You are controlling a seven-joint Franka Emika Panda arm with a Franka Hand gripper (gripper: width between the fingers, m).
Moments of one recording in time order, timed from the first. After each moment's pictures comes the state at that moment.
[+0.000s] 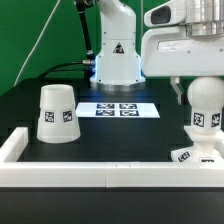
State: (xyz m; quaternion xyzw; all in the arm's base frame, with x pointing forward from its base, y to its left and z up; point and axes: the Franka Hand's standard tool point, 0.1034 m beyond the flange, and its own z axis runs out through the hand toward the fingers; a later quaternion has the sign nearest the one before) arm 0.608 0.104 0.105 -0.95 0.32 -0.03 0.06
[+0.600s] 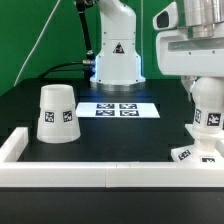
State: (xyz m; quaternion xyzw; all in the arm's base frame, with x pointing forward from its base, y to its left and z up) arm 0.608 0.110 0.105 -0.85 0.51 0.00 0.09
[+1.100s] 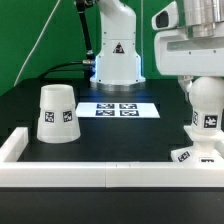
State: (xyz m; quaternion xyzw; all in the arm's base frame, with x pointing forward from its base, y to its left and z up) arm 0.608 0.110 0.107 -0.91 0.42 -0.01 0.09
